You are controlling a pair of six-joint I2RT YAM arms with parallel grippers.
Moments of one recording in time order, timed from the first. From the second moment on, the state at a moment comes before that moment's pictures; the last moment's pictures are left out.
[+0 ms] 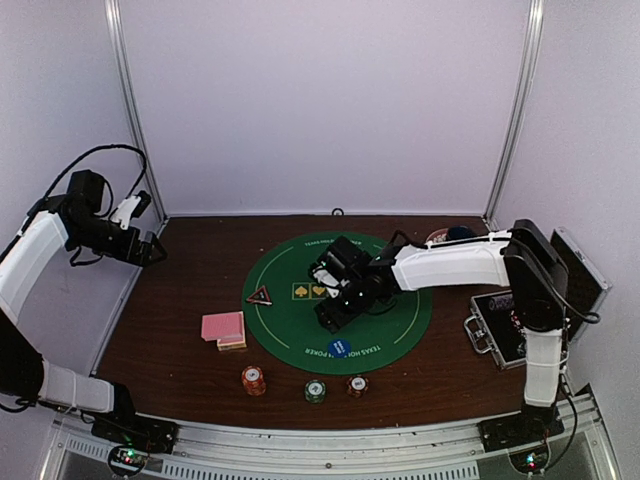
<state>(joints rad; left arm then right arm) 0.10 1.23 1.22 -0.95 0.37 0.30 0.91 2.02 1.48 -0.51 0.09 0.19</state>
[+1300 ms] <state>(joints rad) 0.10 1.20 1.22 -0.97 0.38 0.30 0.98 1.87 1.15 -0.47 0.15 0.16</state>
